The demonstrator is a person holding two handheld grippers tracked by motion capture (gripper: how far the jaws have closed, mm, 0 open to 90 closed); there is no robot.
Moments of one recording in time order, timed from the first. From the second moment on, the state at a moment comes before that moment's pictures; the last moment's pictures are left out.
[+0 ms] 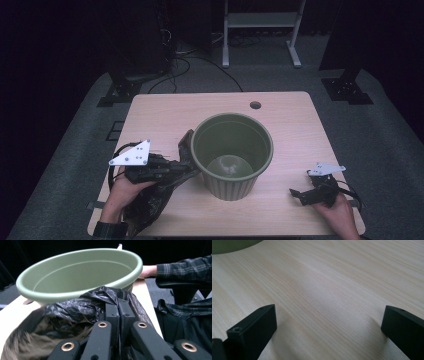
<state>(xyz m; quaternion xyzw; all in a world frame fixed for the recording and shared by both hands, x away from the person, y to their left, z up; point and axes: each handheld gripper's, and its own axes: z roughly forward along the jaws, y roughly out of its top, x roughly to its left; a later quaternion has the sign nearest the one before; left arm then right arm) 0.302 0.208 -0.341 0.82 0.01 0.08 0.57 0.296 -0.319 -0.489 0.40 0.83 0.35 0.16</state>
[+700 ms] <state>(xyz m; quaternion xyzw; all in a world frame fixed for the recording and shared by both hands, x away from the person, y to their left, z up) 0.316 0.190 -0.293 0.79 -0.03 0.08 0.61 0.296 -0.319 -0.489 0.40 0.83 0.35 0.16</state>
